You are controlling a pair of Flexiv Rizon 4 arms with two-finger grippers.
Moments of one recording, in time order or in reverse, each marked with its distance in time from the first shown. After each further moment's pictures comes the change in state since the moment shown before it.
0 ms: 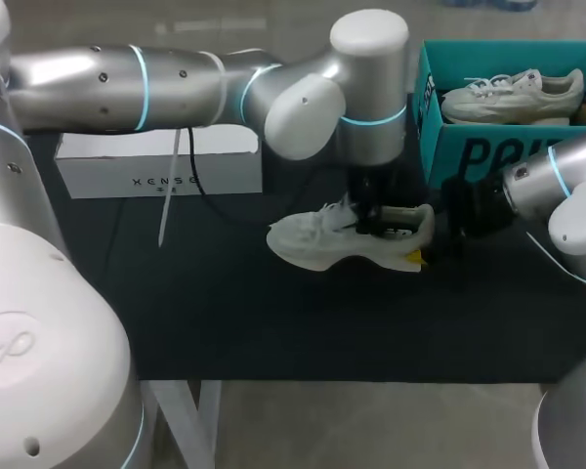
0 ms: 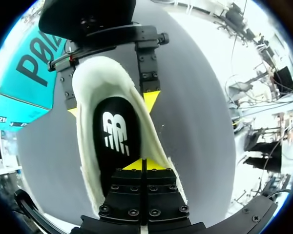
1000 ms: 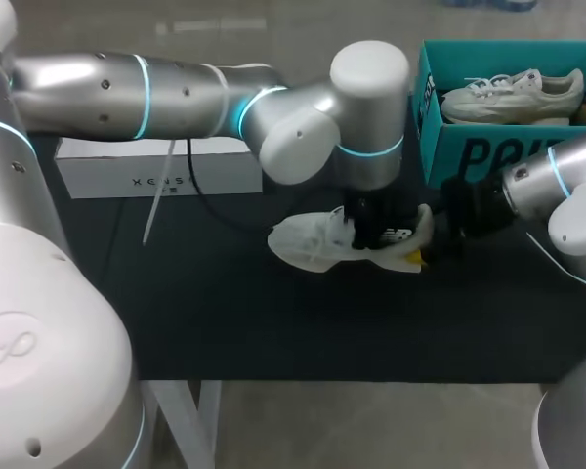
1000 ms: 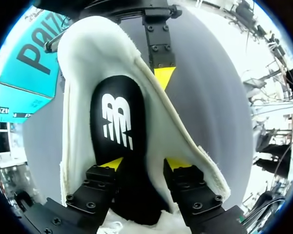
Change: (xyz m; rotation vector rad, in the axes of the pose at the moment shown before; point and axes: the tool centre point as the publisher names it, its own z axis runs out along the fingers) left arm -0.010 0.015 0.024 -0.062 -0.143 -0.026; right arm 0.001 0.000 0.001 0.000 0.001 -0.001
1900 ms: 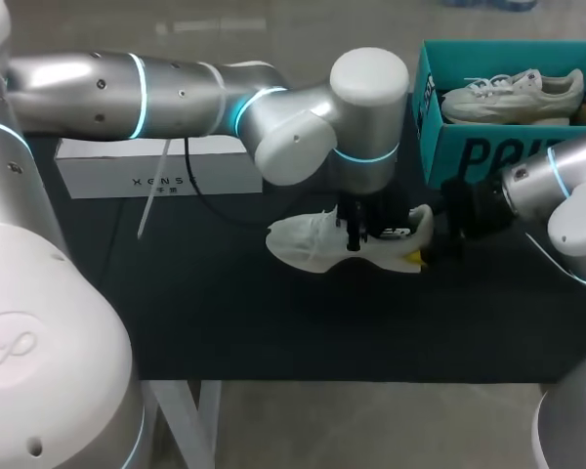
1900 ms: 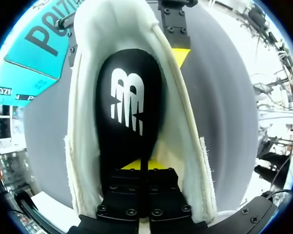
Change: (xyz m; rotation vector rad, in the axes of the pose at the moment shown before) left arm -0.003 0.019 0.003 -0.048 -0.023 -0.099; right arm 0.000 0.000 0.000 0.000 -0.001 0.001
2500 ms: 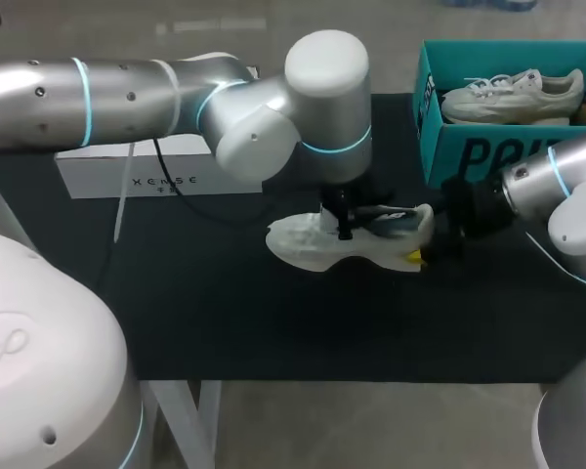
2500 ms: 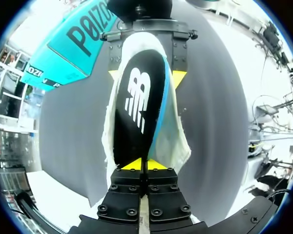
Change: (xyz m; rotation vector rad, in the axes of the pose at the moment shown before) left arm 0.004 0.016 -0.048 0.121 -0.078 -0.162; right arm -0.001 0.000 -0.001 0.000 -0.001 0.000
